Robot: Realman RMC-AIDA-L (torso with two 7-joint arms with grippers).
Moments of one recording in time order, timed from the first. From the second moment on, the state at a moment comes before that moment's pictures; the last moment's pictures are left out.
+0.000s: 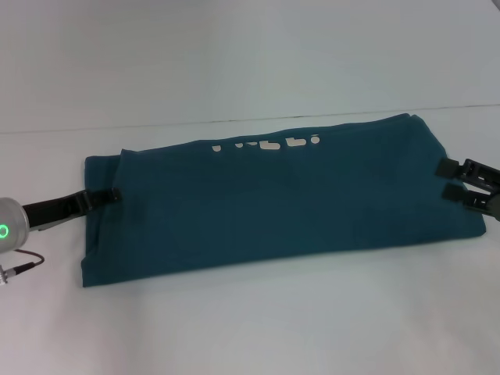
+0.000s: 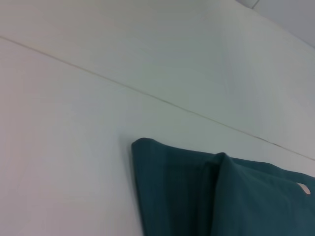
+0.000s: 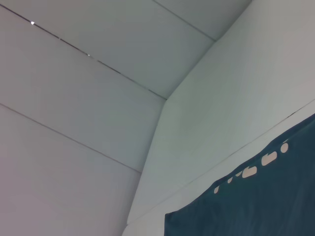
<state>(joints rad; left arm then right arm) -0.61 -2.13 0.75 0.67 2.22 0.82 -2.33 0.40 1.93 -0.52 -0.52 -1.80 -1.53 2.11</state>
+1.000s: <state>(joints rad) -0.62 -2.14 0.76 0.63 2.23 0.73 -2.25 0.40 1.93 -0.52 -0.52 -1.80 -1.53 2.11</state>
